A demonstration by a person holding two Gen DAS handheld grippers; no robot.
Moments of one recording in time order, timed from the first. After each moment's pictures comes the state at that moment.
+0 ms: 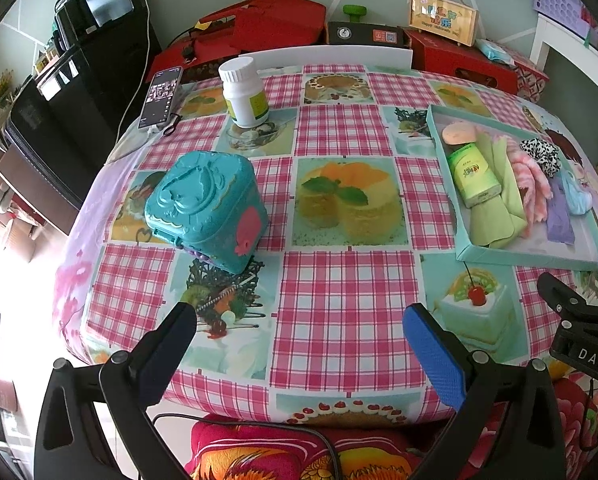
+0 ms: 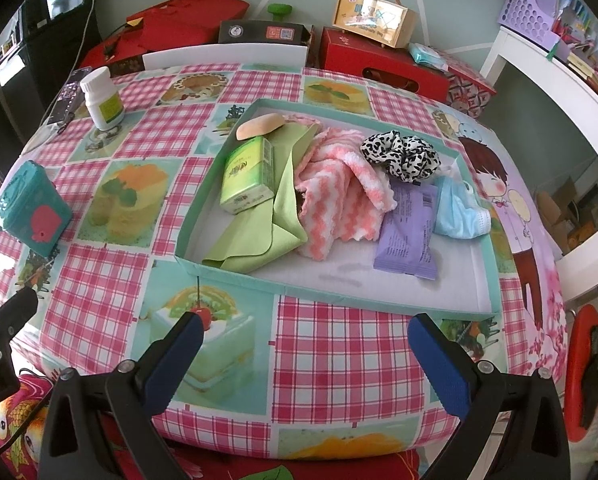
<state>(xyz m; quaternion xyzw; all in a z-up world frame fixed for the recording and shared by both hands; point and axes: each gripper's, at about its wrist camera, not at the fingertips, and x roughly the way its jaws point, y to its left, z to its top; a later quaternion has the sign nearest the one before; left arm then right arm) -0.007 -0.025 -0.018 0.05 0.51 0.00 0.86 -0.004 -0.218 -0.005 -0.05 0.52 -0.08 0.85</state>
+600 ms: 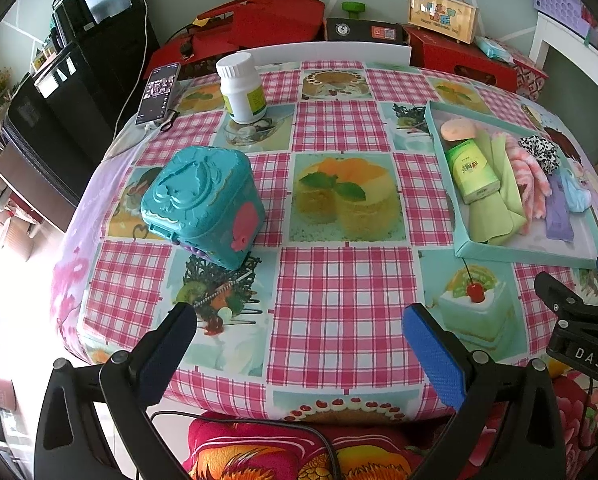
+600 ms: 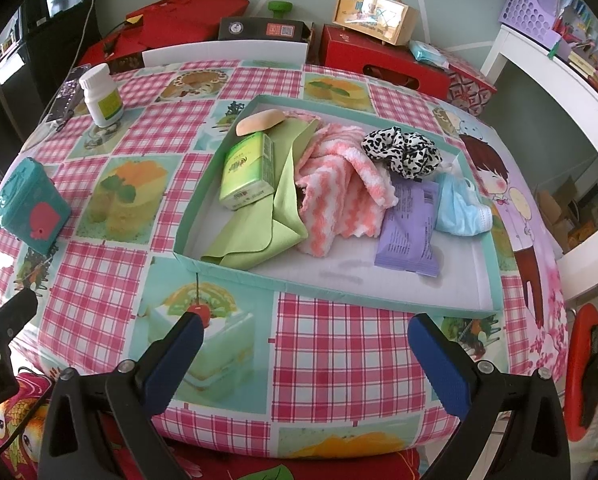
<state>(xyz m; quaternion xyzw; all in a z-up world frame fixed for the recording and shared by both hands) -0.007 -0.027 -0.020 0.05 0.52 0.00 0.85 -0.005 -0.218 -0.009 -0.05 0.53 -0.07 0.85</state>
